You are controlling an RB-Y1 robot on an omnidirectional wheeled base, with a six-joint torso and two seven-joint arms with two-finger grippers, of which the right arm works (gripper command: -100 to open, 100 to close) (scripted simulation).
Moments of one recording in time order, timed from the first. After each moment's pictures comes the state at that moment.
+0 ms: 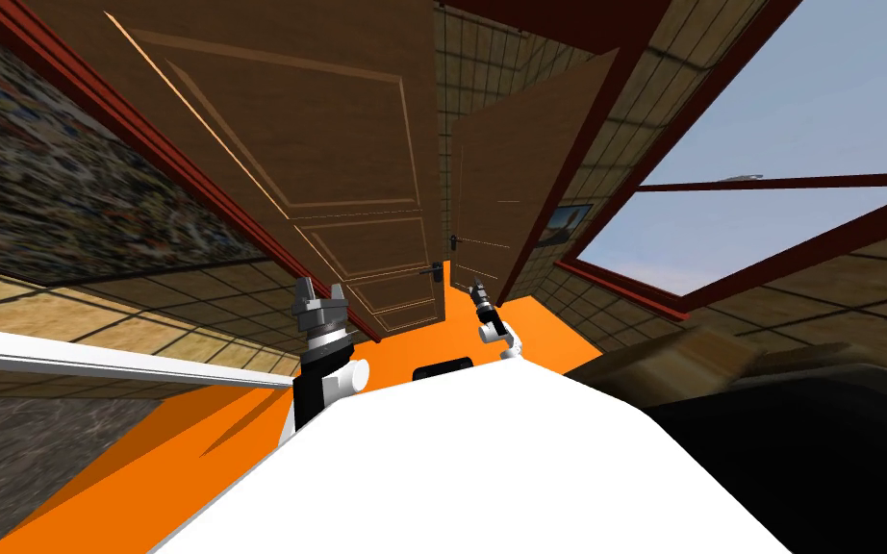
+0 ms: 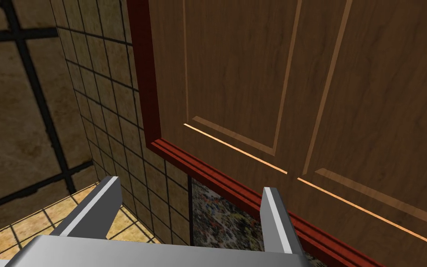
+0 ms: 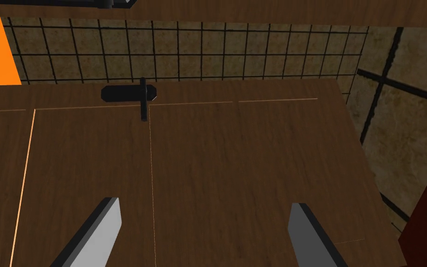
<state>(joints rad) 0.14 -0.10 0.06 -1.59 -0.06 -0.32 -0.06</state>
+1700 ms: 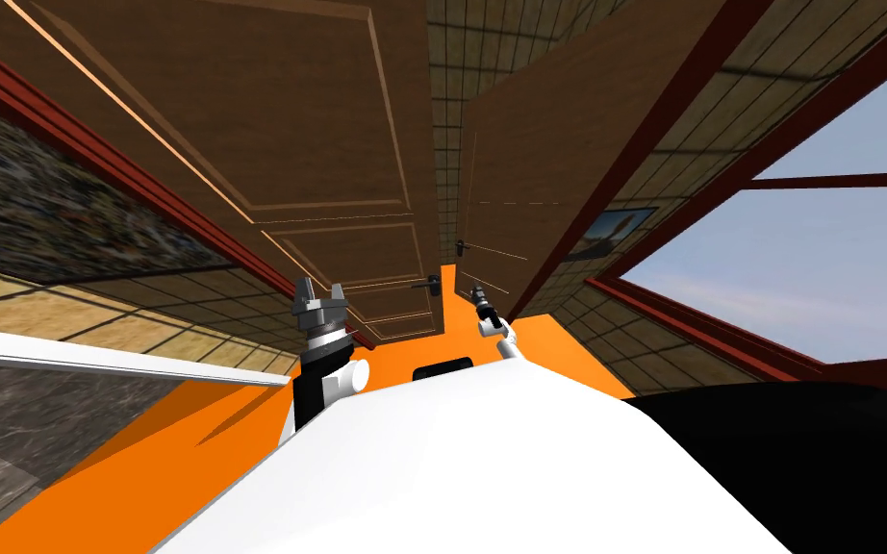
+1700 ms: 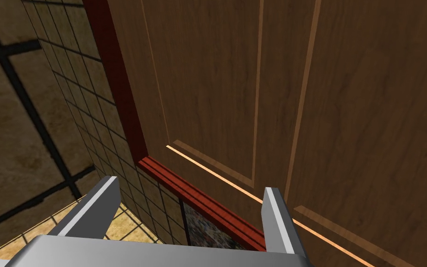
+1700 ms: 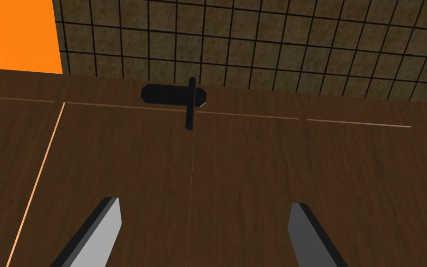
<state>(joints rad) -0.01 -0.11 -0.02 -1.31 -0.04 -0.29 -0.02</state>
